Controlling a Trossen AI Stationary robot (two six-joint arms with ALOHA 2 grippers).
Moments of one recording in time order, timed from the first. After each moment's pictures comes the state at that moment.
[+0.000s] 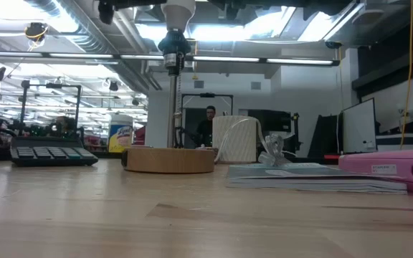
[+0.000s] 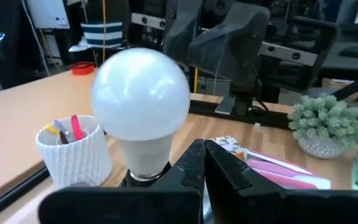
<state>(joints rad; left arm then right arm) -0.43 1.18 0.66 0.40 -0.84 -0.10 0.01 1.59 1.02 0.63 -0.04 -0.19</state>
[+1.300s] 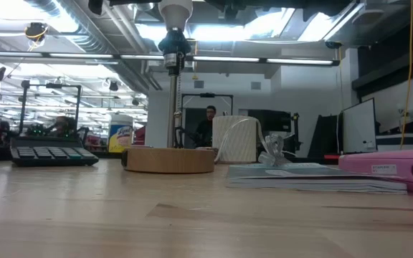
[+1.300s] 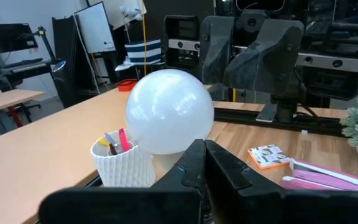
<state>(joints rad) -0.48 1.20 0.66 0.48 -1.06 0.06 0.01 1.59 1.02 0.62 -0.06 -0.18</state>
